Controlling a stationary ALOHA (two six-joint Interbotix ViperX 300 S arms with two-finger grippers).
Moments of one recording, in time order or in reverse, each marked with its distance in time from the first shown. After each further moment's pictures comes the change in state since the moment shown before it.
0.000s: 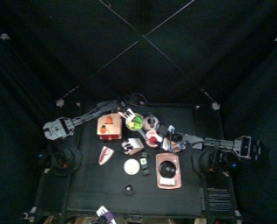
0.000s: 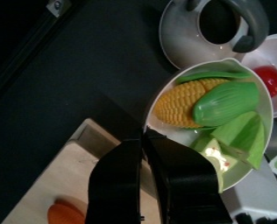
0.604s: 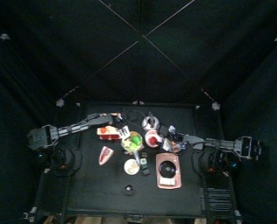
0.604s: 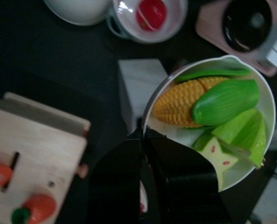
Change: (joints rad) left arm -0.308 -0.333 0.229 -0.075 0.069 0.009; right arm 0.000 -0.018 0.015 0.008 0.000 0.002
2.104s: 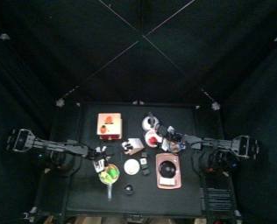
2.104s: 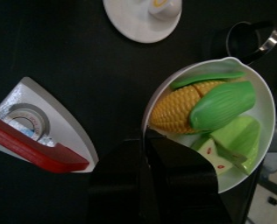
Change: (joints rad) left arm -0.311 -0.158 0.729 -0.067 -0.558 -0.087; right arm 0.006 0.049 -0.009 0.029 -0.029 0.002
